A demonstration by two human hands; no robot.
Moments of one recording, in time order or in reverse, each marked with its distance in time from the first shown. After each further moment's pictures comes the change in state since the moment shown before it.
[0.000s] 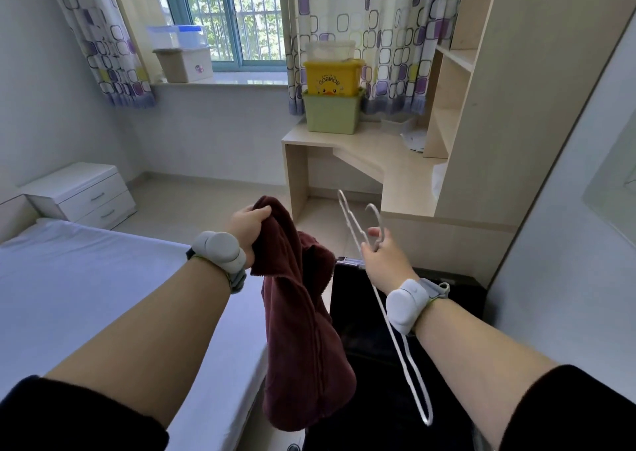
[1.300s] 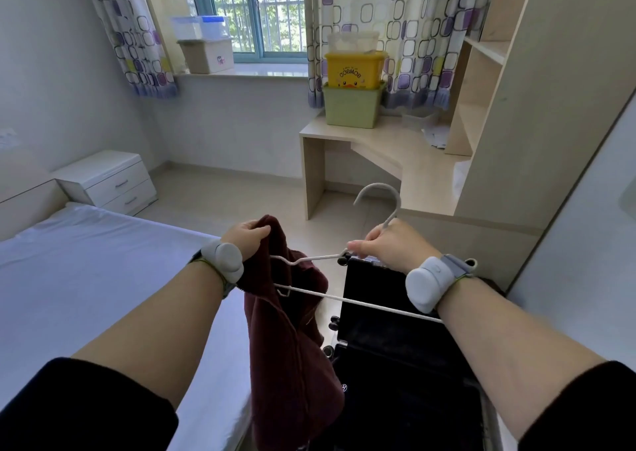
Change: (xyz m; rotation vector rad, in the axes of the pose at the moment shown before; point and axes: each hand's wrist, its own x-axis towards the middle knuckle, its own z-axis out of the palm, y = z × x) left_hand 0.022 -0.031 -0.054 0.474 -0.025 0.016; right_hand 0.009 -0.036 -0.014 -0.345 -0.266 -0.152
